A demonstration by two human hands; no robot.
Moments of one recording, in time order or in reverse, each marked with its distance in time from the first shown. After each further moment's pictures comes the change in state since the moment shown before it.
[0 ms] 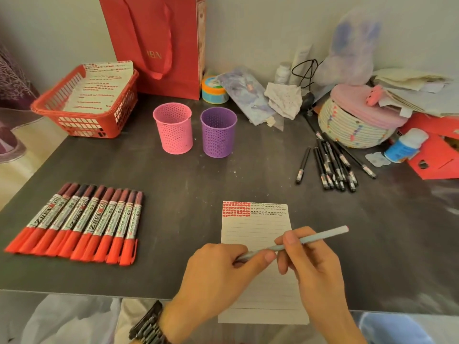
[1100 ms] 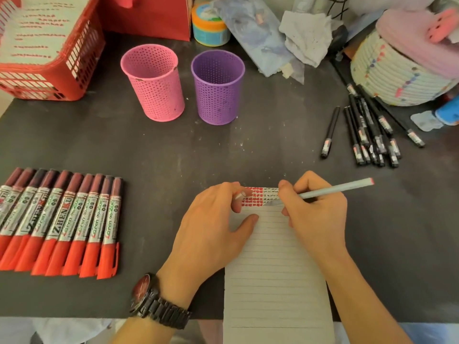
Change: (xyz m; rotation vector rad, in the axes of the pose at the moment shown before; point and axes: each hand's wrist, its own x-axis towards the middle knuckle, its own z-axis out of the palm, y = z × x) left_hand 0.066 -0.048 0.004 0.155 0.027 -0.004; right_hand 0.094 0.053 0.017 -0.323 0.226 0.078
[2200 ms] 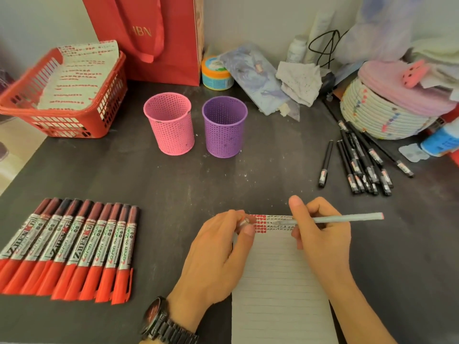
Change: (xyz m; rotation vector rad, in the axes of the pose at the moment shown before) left_hand -0.003 0.000 -0.007 -0.207 0.043 0.069; right_hand 0.001 -0.010 -0.006 0.172 0.030 -0.082
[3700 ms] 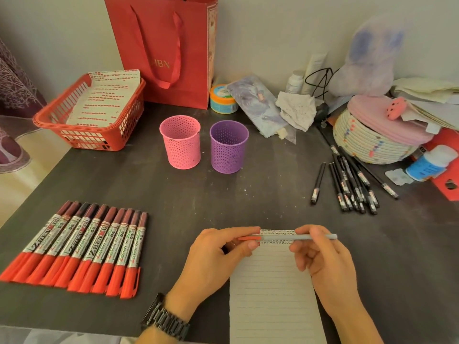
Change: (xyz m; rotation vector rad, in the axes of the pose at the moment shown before) left_hand 0.000 0.004 -0.009 -0.175 0.007 0.033; right_hand -0.017 -0.005 -0.035 0.408 -0.209 0.273
